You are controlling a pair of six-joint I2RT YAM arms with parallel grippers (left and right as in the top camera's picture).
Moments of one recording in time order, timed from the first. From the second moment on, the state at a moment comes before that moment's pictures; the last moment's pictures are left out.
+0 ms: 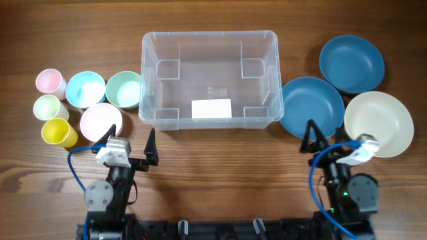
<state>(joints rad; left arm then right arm) 0.00 0.03 0.02 -0.06 0.14 -0.06 0.07 0.09 0.24 -0.28 0.05 0.55</state>
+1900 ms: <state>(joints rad) 0.00 0.03 0.02 -0.07 0.15 -0.06 -0.21 1.31 0.78 -0.74 0.07 0.79</state>
